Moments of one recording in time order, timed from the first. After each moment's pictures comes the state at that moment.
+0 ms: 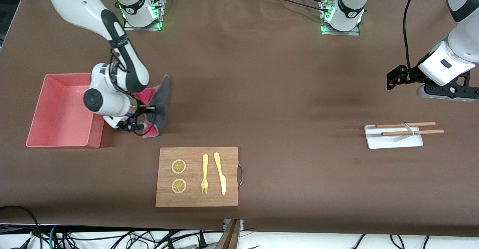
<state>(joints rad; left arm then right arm) -0.12 0.03 0.06 -1.70 0.02 1.72 0.02 0.25 0.50 -0.11 -2.03 0.26 2.31 -0.15</state>
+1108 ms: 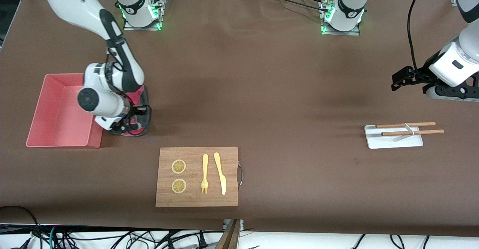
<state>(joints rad) -0.07 0.04 0.06 -1.70 -0.03 1.72 0.03 0.34 0.51 -0.16 -2.00 0.15 2.32 -0.06</state>
